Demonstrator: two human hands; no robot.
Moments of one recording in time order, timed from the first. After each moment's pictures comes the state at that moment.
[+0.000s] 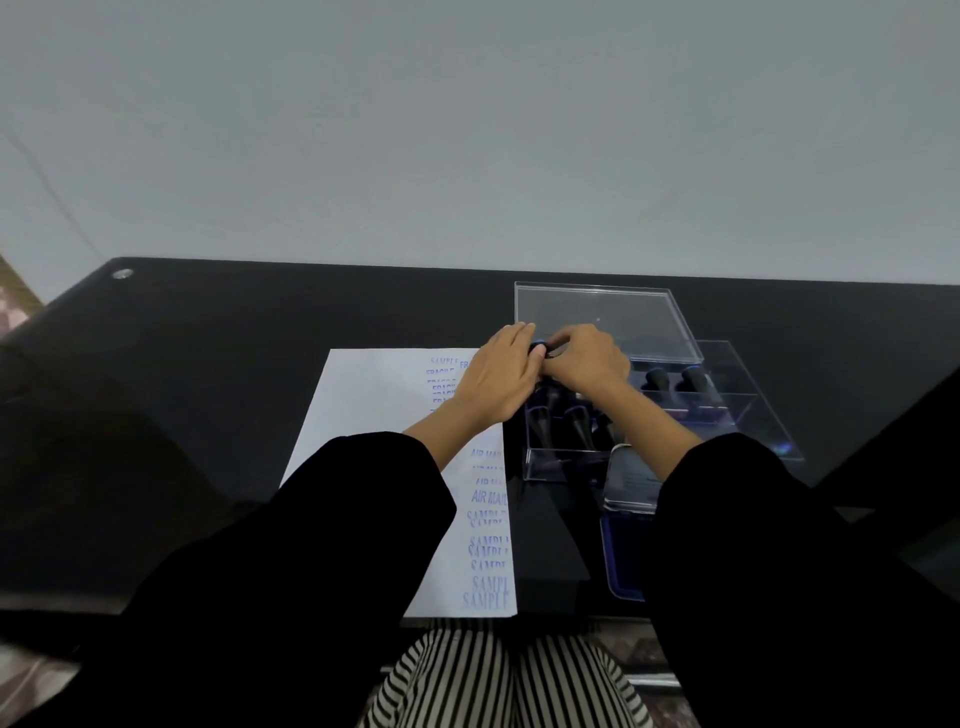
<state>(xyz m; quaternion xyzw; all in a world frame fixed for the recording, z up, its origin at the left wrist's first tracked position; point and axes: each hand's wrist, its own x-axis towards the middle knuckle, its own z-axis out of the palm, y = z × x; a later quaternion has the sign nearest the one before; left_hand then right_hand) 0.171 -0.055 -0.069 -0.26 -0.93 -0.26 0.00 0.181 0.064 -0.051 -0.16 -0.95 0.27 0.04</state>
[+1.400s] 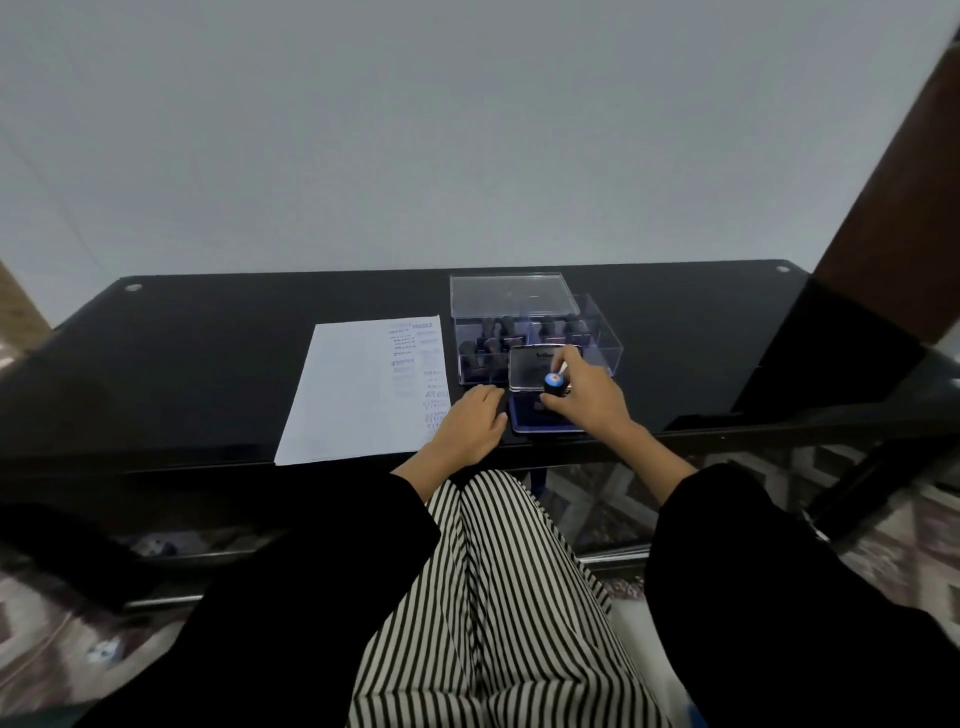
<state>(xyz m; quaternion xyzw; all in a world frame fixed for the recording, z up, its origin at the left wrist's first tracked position) 0.365 -0.069 -0.089 -0.33 -0.92 -0.21 -0.02 0.421 0.091 -0.042 -0.10 -0.96 0.24 0.10</state>
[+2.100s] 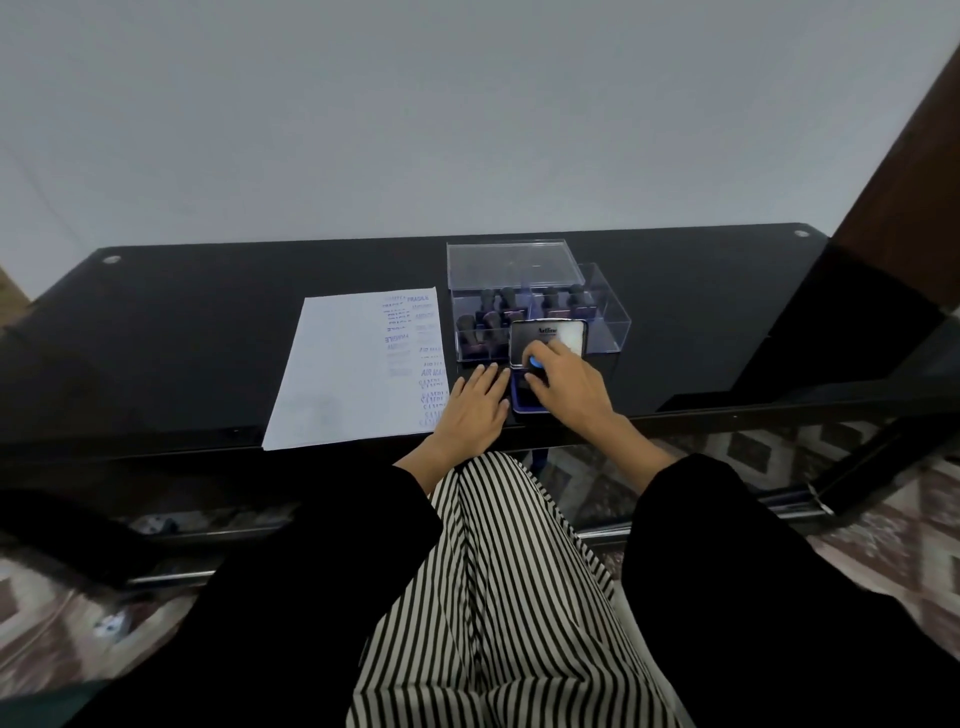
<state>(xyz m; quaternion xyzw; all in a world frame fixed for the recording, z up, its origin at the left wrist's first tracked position) 0.352 -0.061 -0.123 -0.33 -0.93 -0.14 -0.03 0.398 0.080 -0.075 -0.02 -0.98 0.14 0.13</state>
